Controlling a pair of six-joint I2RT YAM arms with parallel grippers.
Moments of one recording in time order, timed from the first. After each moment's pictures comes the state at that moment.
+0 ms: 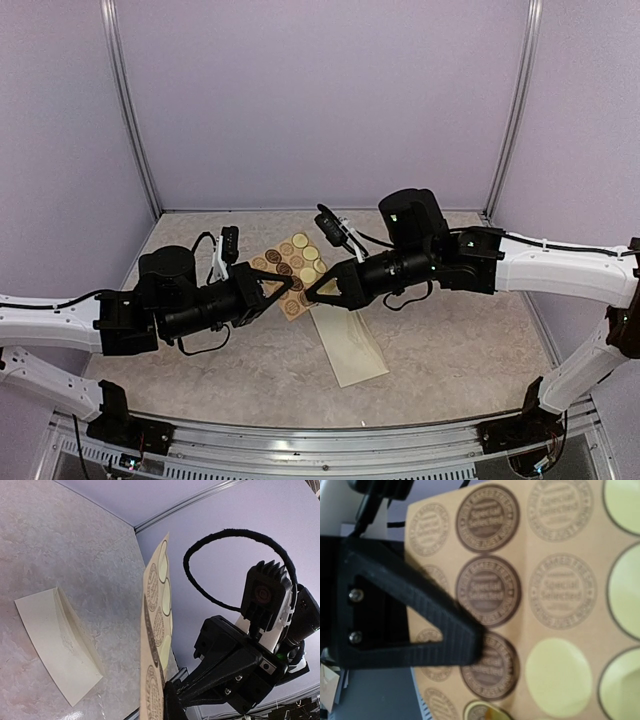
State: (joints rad) left arm -1.13 1.10 0.71 0.22 -0.19 -1.09; right arm 1.03 1.47 1.21 -0.21 -0.43 0.47
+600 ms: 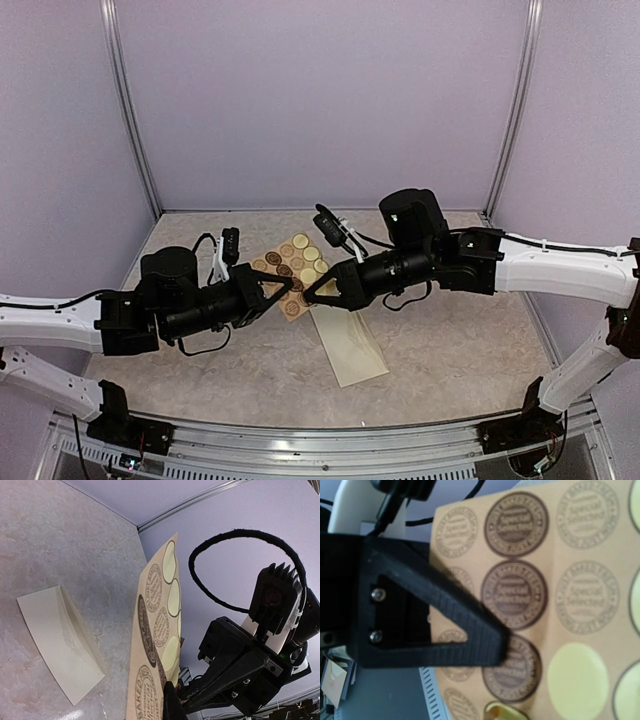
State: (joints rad) left arm -1.13 1.11 0.71 0.21 -0.19 -1.09; right arm 1.03 1.47 1.21 -0.19 -0.46 0.47
